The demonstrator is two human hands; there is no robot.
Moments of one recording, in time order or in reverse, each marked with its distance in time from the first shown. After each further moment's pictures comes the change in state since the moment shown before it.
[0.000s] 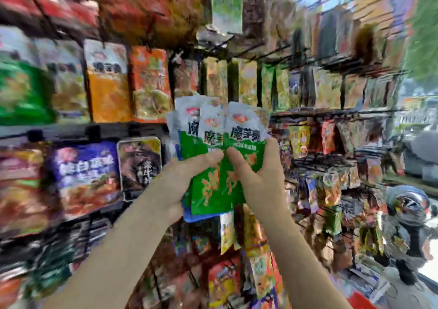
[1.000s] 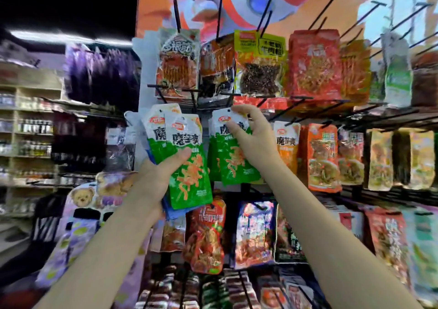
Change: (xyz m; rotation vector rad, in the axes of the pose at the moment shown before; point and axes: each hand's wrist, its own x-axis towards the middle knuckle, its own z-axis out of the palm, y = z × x) left_hand -0.071 0.222 -0.223 0.303 0.521 0.529; right_hand 0.070 -0.189 0.278 0.266 -0.409 -0.475
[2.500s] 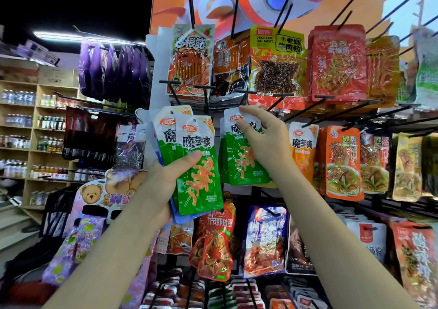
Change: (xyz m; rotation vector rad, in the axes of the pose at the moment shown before) left_hand 0.010 -0.012 -0.008 -0.098 -0.103 0.038; right_hand 0.007 0.011 0.008 0.014 0.050 0.025
